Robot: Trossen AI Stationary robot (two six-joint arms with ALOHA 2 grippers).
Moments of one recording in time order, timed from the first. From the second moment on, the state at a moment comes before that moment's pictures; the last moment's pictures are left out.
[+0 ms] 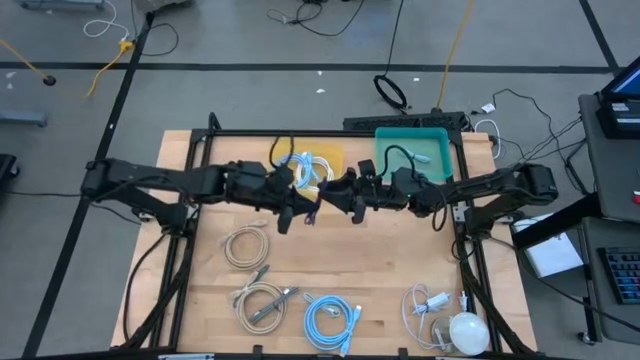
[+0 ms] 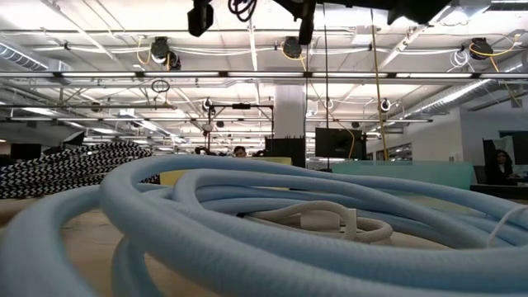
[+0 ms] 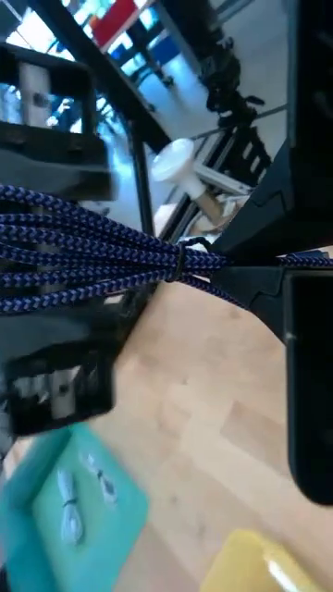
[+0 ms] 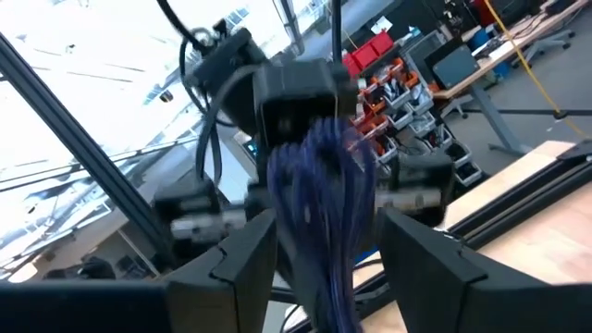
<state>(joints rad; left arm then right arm) -0.03 1.29 1.08 -0.09 0.05 -0.55 0.01 1.45 0.88 0.79 0.03 0.67</state>
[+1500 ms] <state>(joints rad) -0.10 1.20 1.08 -0.45 0.13 -0.53 -0.63 1.21 1.02 -1.06 0.25 -0.57</state>
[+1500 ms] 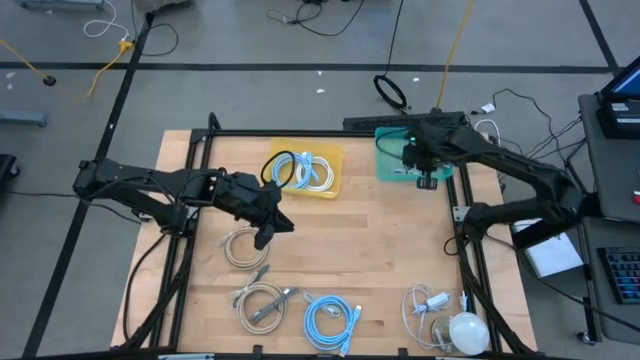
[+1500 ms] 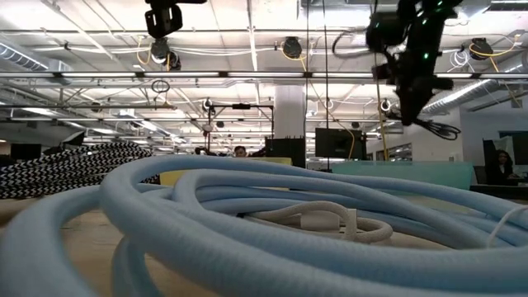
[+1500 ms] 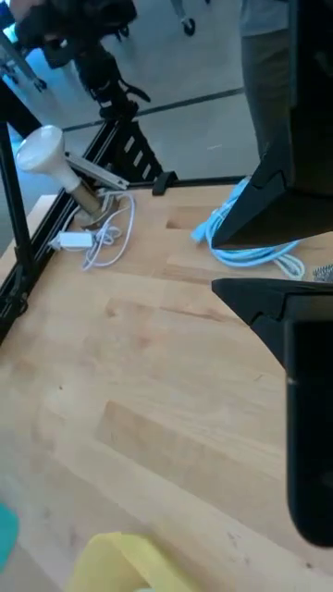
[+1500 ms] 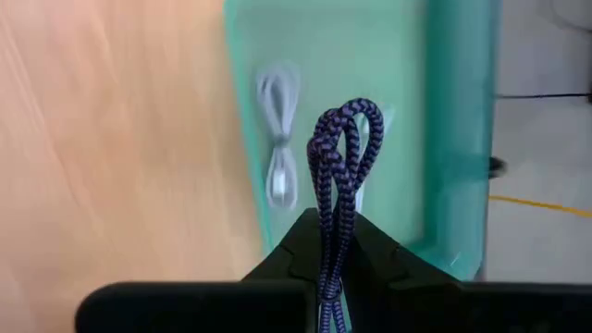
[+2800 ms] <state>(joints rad) -0.13 1.20 1.08 -0.62 0.02 -0.54 -0.52 1.22 1.02 -0.85 0.18 -0.41</state>
